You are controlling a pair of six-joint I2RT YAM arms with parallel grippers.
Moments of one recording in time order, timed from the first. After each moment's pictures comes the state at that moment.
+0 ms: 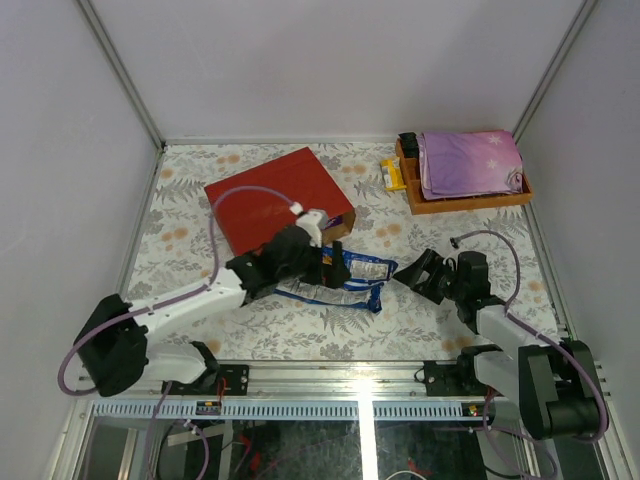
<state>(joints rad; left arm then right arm) -0.78 1.26 0.77 -0.11 0.08 -0.58 0.11 1.06 0.22 0.20 -0.45 0.70</state>
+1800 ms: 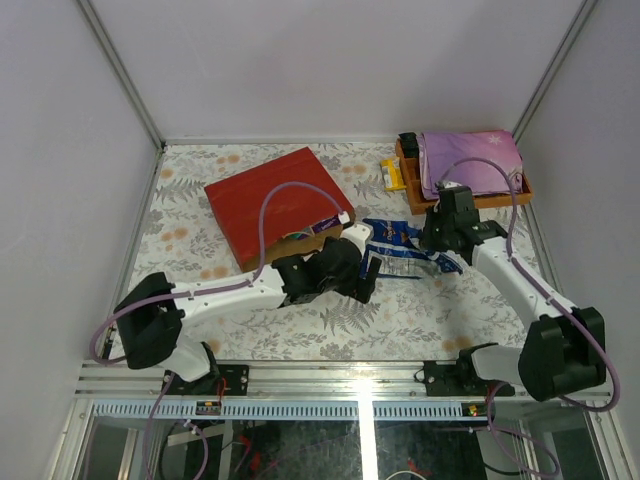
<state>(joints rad) -1.07 1.51 1.03 -0.24 -0.20 -0.50 0.25 1.30 0.89 -0.49 -0.02 0.36</state>
